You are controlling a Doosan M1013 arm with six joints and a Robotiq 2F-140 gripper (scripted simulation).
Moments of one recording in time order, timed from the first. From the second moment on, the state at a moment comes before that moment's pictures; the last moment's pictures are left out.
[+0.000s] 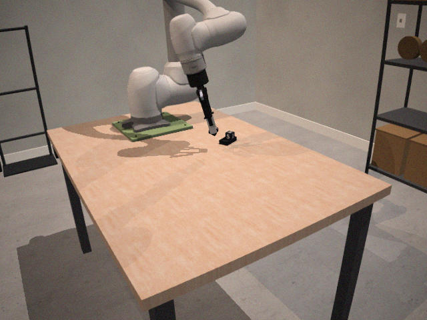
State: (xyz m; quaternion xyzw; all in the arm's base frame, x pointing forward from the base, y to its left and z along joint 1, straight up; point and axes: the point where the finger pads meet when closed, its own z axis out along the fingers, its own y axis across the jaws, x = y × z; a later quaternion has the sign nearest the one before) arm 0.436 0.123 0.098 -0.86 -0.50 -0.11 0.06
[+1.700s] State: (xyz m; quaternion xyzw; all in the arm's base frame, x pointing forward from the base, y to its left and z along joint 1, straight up) arm 0.429 0.110 0.090 -0.80 -0.47 -0.33 0.19
